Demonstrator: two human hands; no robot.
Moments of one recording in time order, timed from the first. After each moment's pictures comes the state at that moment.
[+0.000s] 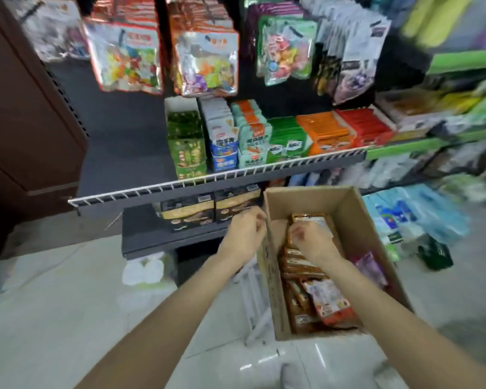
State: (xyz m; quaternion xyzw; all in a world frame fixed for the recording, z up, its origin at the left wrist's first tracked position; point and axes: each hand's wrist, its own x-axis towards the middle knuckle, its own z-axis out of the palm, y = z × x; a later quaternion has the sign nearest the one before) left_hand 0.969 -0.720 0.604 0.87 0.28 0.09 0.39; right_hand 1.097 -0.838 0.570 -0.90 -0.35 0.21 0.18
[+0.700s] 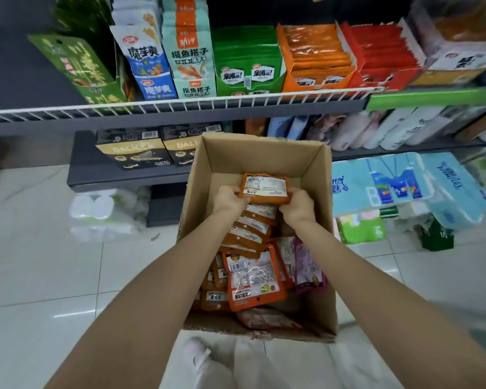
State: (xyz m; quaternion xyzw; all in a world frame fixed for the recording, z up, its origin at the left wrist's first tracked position) left_hand 1.135 -0.782 0.483 0.64 0.58 0.00 0.51; right_hand 1.243 -0.874 0.472 -0.89 -0.24 0.28 0.26
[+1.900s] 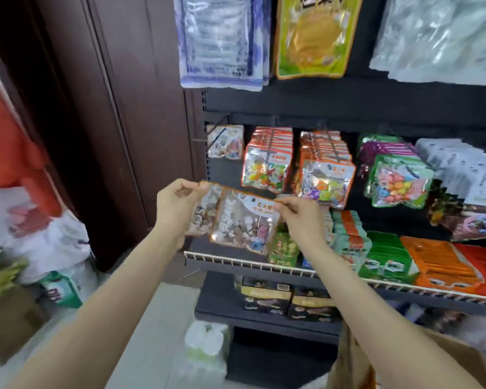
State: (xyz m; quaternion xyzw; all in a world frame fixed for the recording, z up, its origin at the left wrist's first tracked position) left_hand 0.794 -0.550 0.787 0.53 0.43 0.58 0.45; right_hand 0.991 -0.623 0.773 -0.67 -0.52 0.13 0.51
